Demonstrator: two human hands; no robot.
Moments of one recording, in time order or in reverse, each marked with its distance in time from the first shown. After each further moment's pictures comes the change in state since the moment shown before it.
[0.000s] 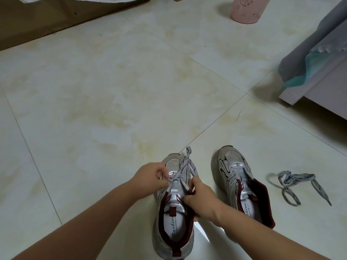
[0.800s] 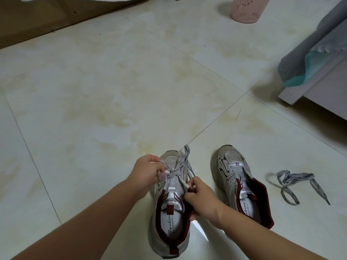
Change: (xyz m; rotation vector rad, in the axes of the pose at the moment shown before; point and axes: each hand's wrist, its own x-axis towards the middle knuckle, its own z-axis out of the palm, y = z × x) left_hand 0.007 0.014 0.003 -0.870 0.253 -0.340; right_hand -0.002 0.007 0.003 0.236 -0.001 0.021
